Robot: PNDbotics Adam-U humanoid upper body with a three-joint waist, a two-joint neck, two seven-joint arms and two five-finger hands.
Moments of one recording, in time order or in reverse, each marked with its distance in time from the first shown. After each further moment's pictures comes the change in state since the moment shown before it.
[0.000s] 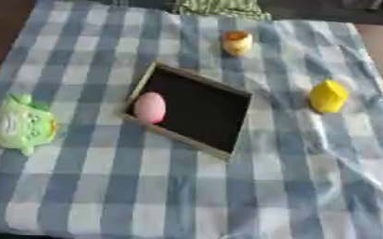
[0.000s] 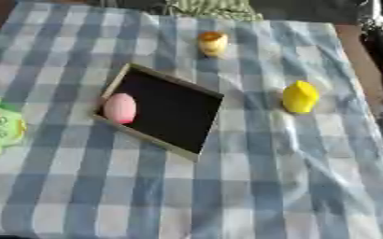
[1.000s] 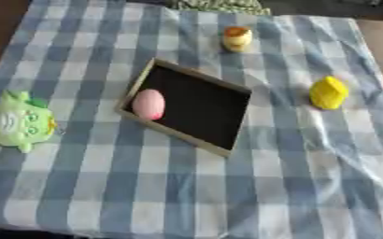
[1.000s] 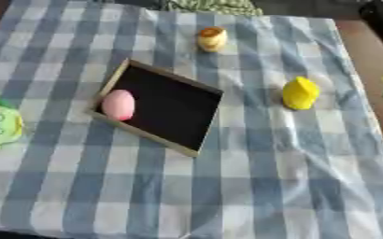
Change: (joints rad) left arm 0.000 0.000 -0.002 0.000 0.000 0.004 -0.005; right arm -0.215 -0.154 0.027 0.021 0.044 0.013 0.035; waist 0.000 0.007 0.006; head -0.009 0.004
